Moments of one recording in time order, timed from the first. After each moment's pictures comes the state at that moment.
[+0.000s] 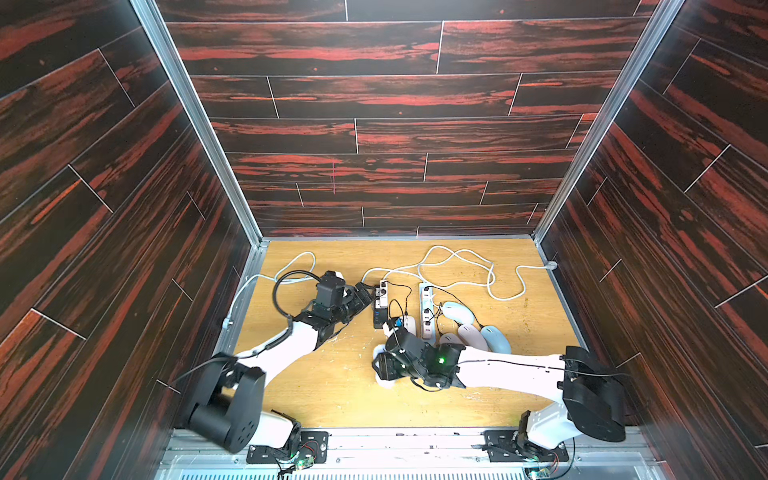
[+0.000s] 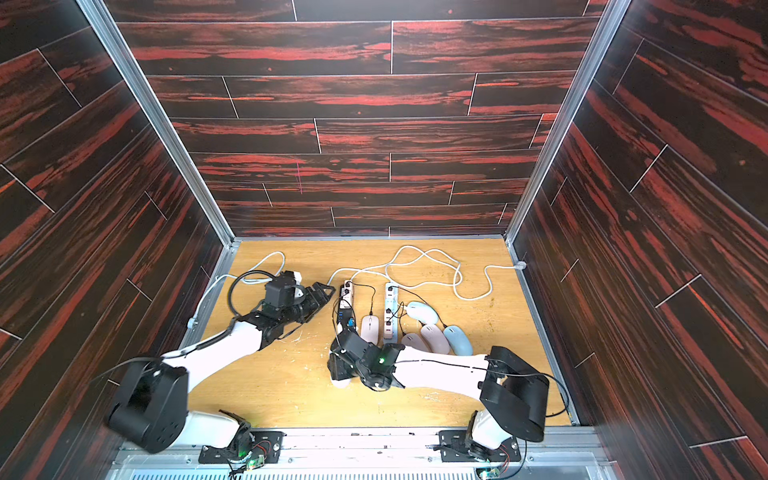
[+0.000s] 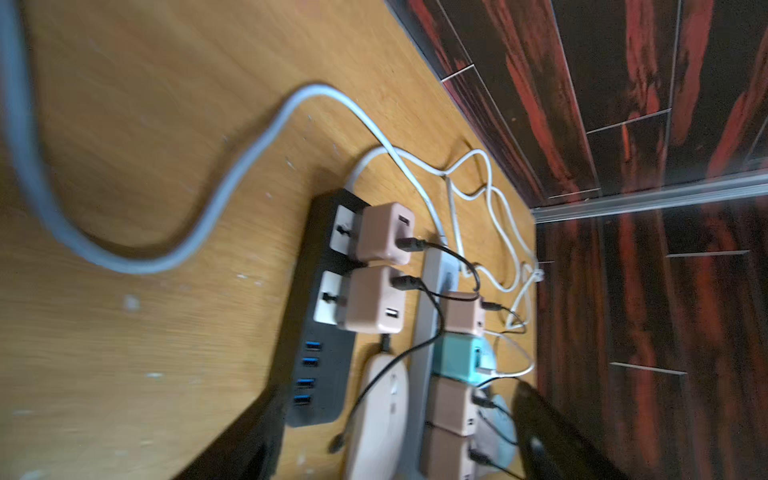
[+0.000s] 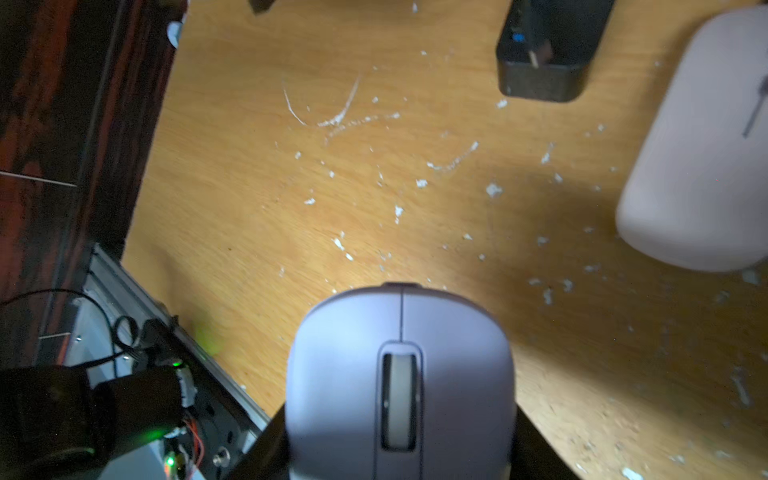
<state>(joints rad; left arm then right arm) -0.36 1.35 0.77 0.03 0.16 -0.98 1.19 1.59 1.00 -0.25 0.08 0.85</state>
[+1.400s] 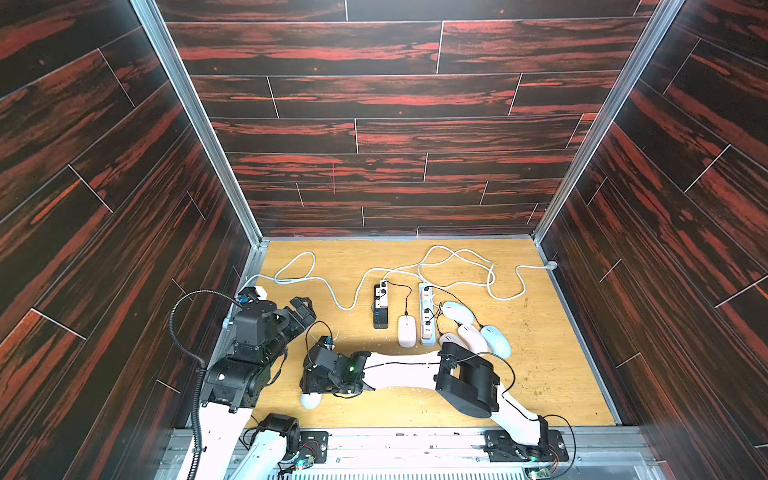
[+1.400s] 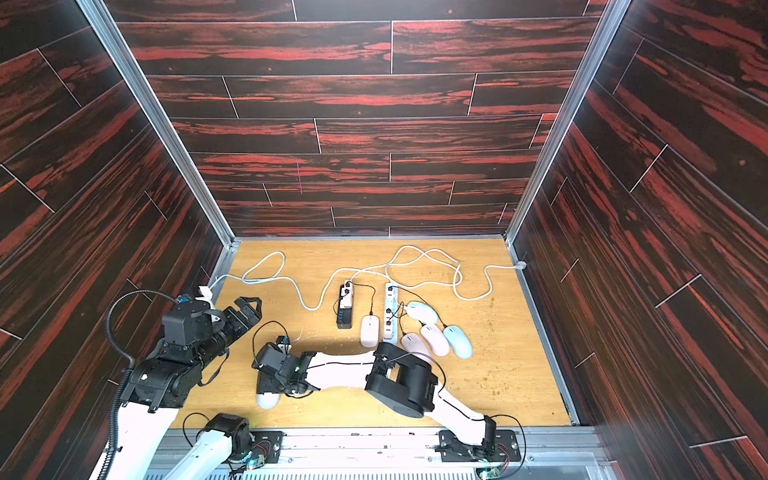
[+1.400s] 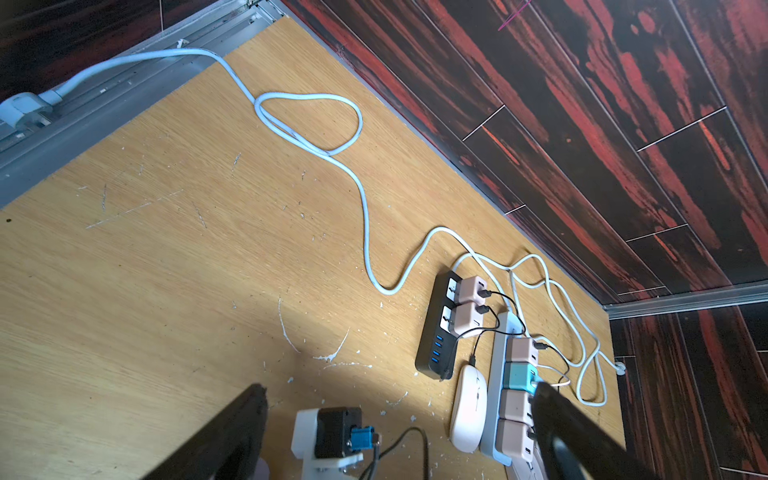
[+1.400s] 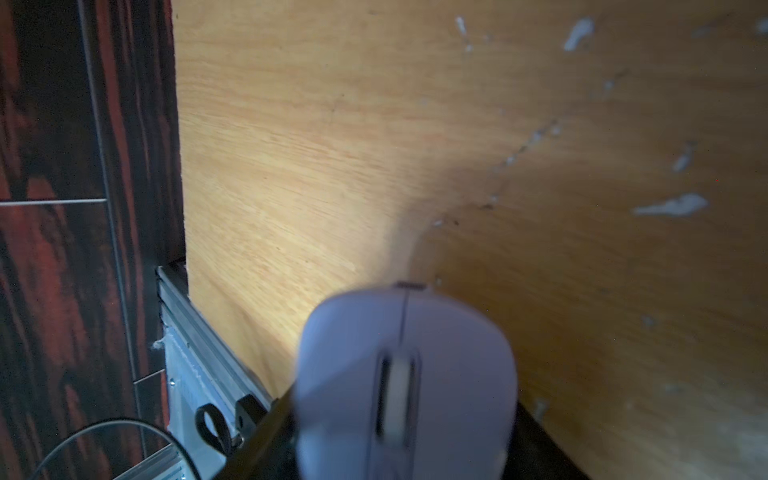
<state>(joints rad) -0.17 0.68 0.92 -0.79 -0.07 -0.77 1.35 2.31 1.73 -0.28 -0.05 1.16</state>
